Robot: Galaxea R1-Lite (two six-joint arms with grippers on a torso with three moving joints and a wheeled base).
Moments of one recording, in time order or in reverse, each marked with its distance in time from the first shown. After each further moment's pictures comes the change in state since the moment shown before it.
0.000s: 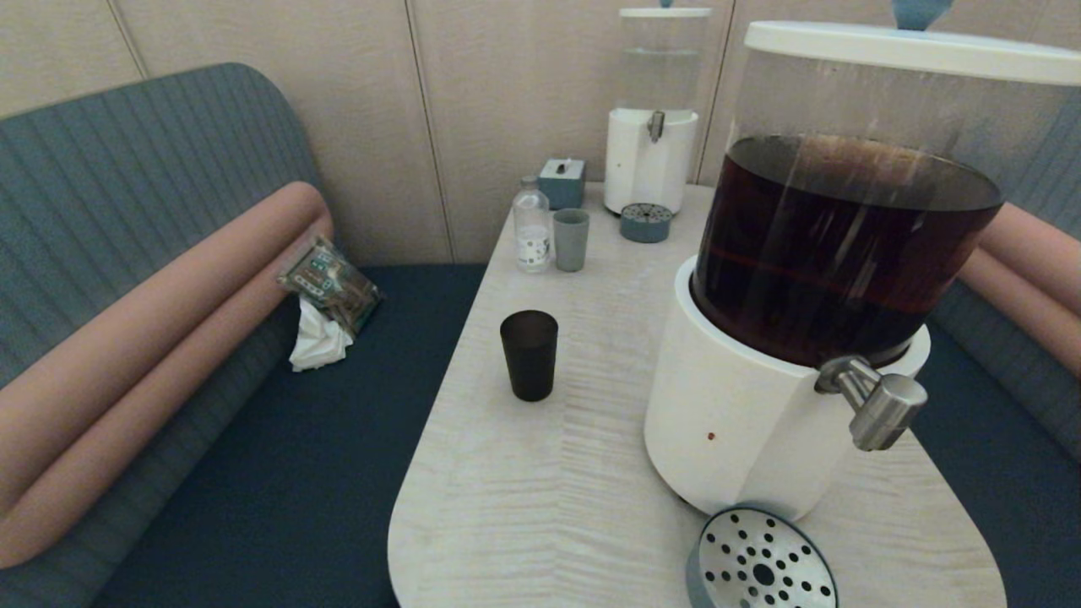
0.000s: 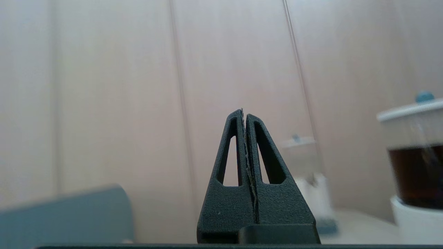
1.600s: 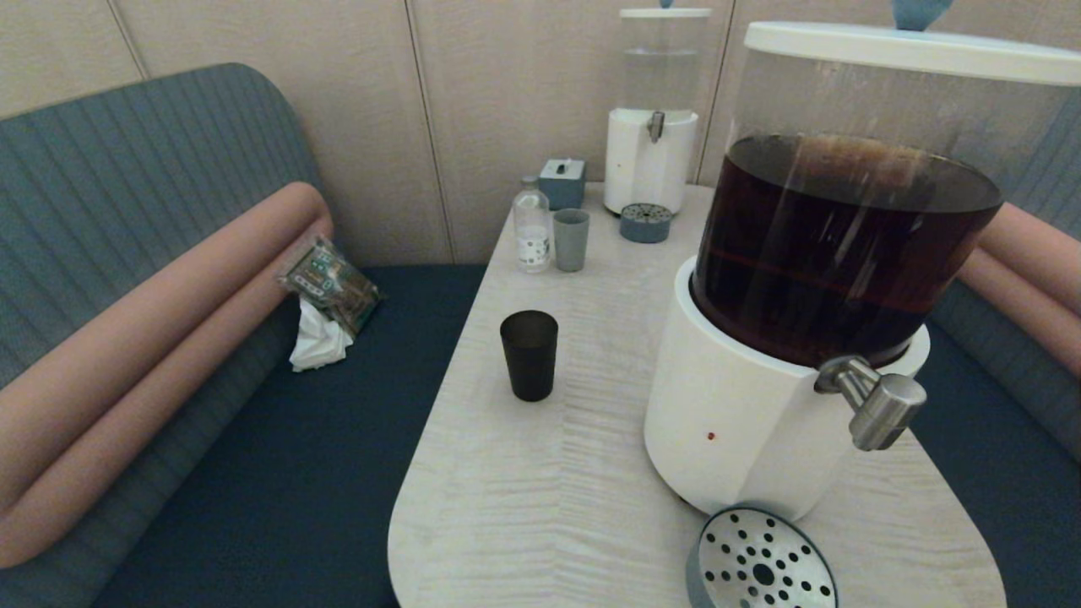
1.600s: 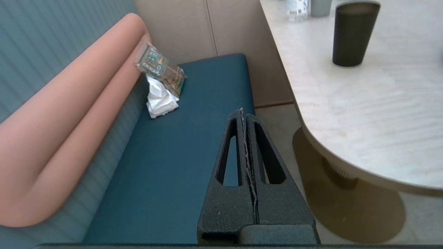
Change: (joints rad) left arm 0.016 -0.238 0.000 1.106 0.081 0.110; right arm 0.000 0.000 0.000 -0.001 0.000 0.000
